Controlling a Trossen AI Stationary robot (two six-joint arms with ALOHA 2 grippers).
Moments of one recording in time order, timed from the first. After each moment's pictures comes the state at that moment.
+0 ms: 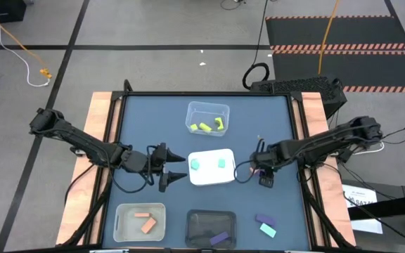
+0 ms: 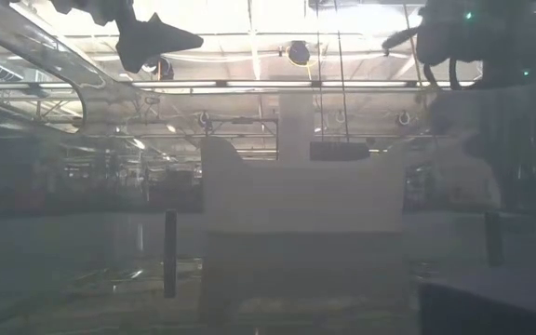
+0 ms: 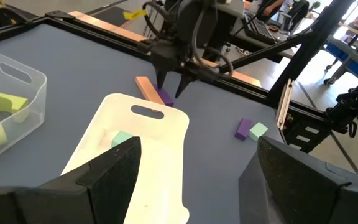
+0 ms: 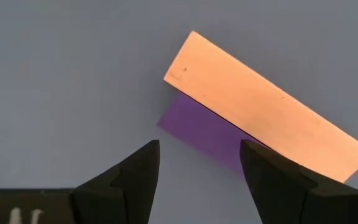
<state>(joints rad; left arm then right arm) -0.37 1.18 0.63 0.26 -0.37 -0.45 0.17 1.30 0.65 -0.81 -0.08 0.53</state>
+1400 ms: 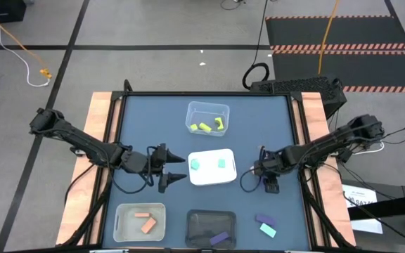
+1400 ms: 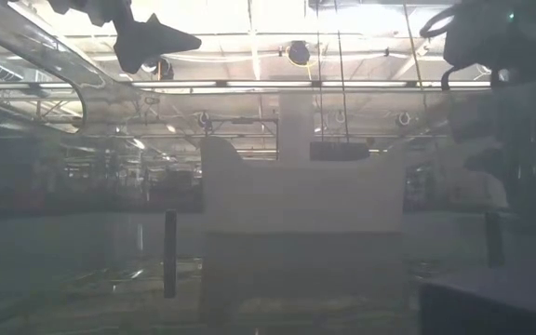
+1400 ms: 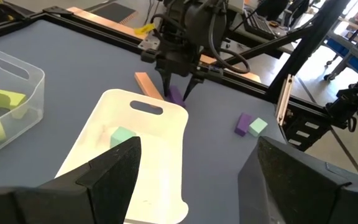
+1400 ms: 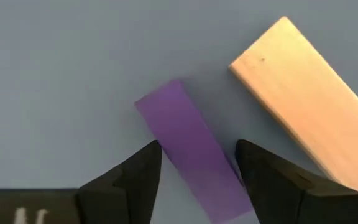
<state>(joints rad) -0.38 1.18 0.63 0.25 -0.37 -0.45 0.27 1.27 0.51 -0.59 -0.10 0.40</state>
